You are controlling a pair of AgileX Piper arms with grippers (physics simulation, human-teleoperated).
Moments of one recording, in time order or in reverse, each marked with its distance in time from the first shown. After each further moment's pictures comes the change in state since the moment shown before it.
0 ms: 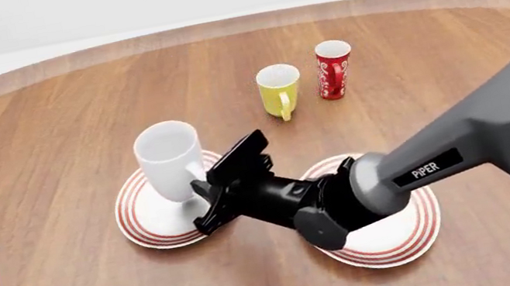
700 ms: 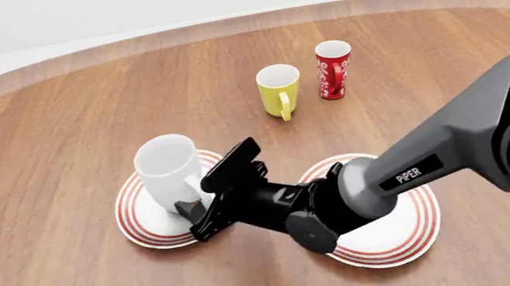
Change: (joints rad) left arm 0.000 0.000 0.000 0.000 0.000; right arm 0.012 0.043 -0.036 0.034 0.000
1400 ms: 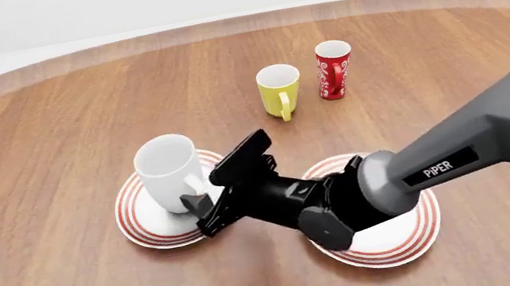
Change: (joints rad) left arm 0.000 0.000 0.000 0.000 0.000; right arm -0.010 -0.075 0.063 -0.010 0.003
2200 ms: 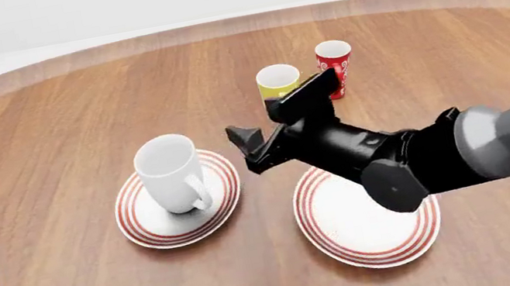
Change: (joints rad) left arm 0.000 0.000 0.000 0.000 0.000; right arm -0.169 -0.256 0.151 -0.056 -0.038
